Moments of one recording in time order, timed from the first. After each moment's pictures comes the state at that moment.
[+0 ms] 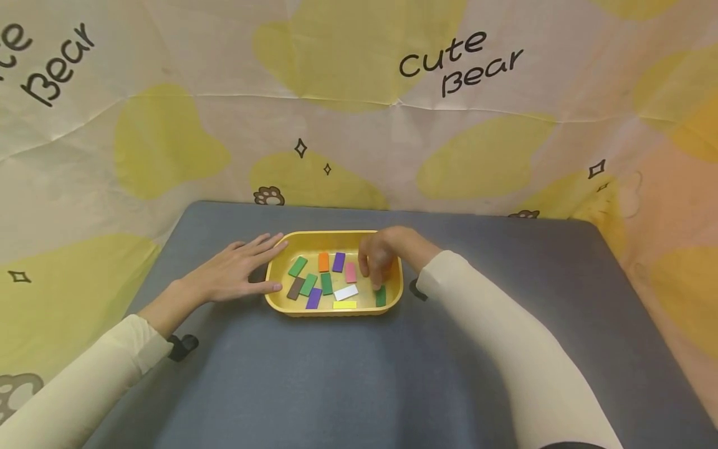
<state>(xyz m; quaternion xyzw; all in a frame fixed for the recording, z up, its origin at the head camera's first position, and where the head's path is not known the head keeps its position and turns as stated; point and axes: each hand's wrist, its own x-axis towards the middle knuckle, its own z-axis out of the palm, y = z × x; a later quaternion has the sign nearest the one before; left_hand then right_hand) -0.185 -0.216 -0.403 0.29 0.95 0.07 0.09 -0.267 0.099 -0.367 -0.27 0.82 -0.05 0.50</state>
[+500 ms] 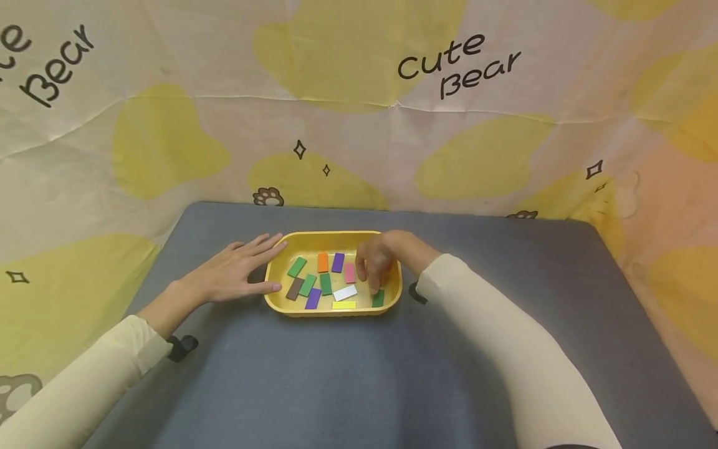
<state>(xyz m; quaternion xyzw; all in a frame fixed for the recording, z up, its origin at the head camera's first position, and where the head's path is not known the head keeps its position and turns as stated) -0.186 -0.215 -0.402 0.30 0.95 0.07 0.08 -0.261 0.098 -0.368 -0.27 0.81 -0.07 0.52</state>
